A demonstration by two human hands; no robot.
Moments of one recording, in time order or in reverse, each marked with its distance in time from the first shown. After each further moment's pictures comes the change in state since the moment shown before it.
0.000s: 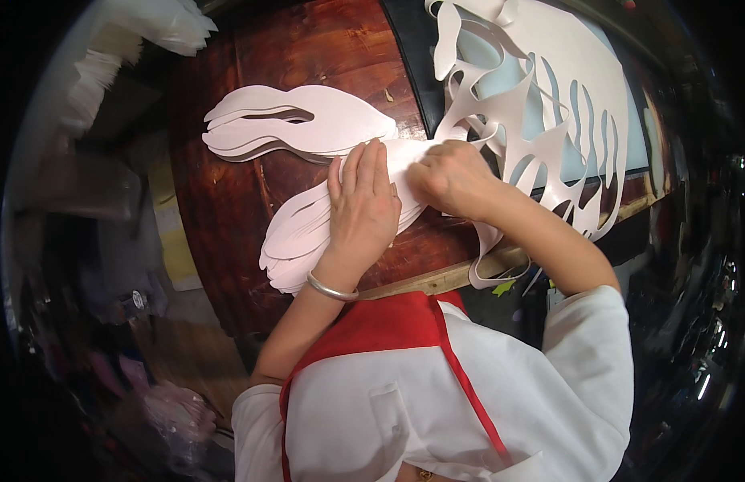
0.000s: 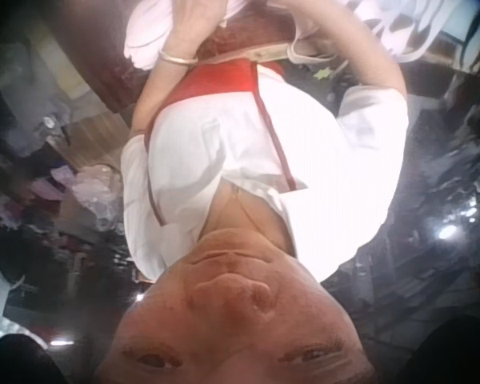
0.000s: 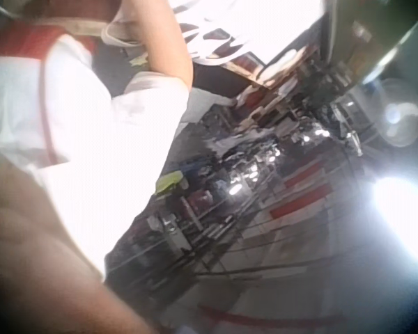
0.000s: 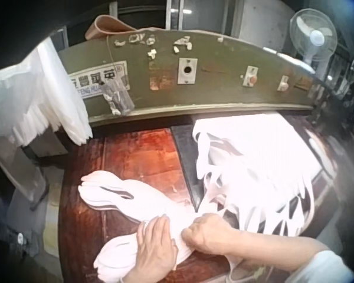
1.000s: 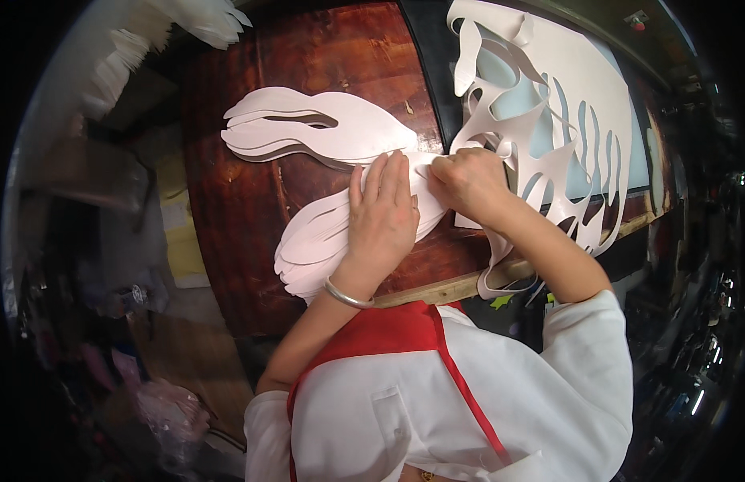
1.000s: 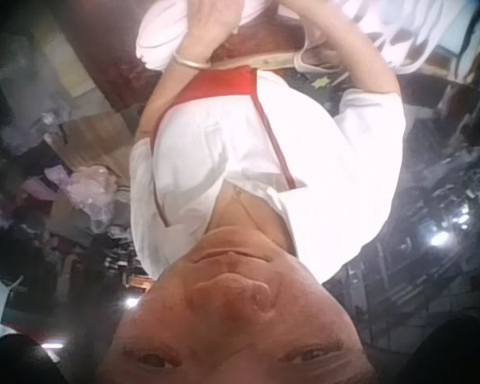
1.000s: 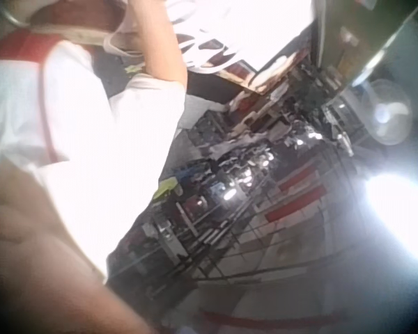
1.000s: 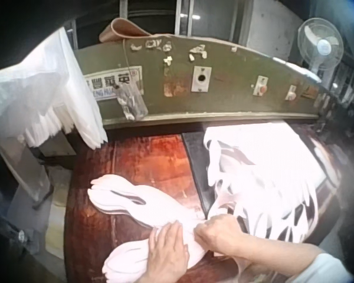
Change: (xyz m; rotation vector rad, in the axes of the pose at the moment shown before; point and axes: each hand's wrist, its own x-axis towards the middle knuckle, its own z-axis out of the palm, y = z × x) left_hand -0.002 0.001 -0.001 -0.041 0.023 -0.019; right_hand 0.008 -0.006 0.000 -0.059 0.092 0.244
